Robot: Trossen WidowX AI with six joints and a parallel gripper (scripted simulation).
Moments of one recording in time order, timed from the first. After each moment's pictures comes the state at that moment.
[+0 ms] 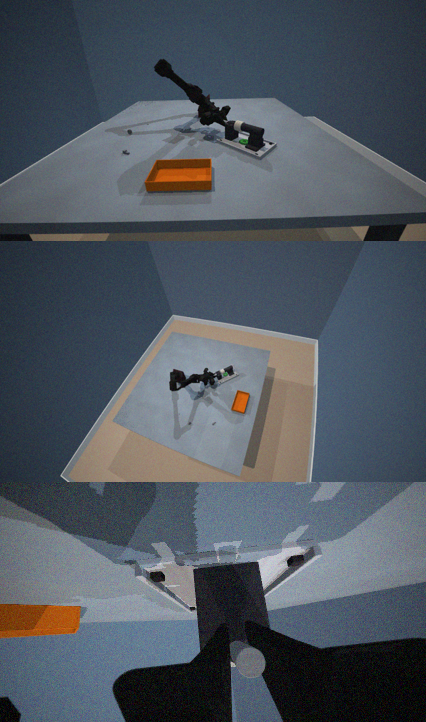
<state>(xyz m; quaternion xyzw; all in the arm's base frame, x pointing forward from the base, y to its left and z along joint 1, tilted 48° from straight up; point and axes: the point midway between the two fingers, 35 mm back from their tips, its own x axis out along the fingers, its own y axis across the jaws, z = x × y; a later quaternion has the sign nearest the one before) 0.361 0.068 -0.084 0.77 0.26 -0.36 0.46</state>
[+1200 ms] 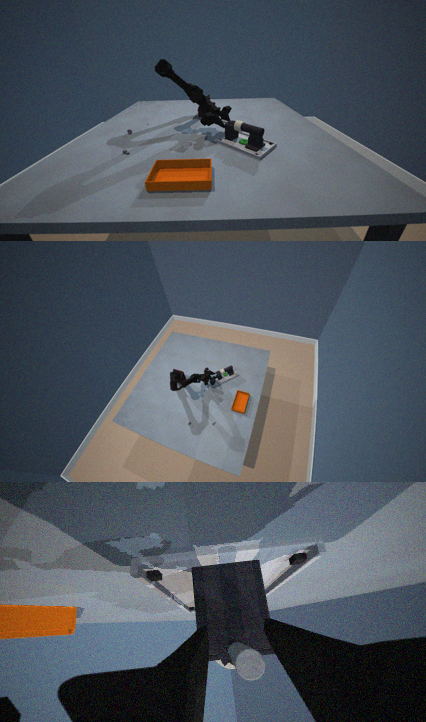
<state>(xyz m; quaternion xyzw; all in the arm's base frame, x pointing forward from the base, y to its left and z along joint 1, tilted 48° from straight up) 0.365 0.071 -0.087 0.77 0.26 -0.36 0.46</state>
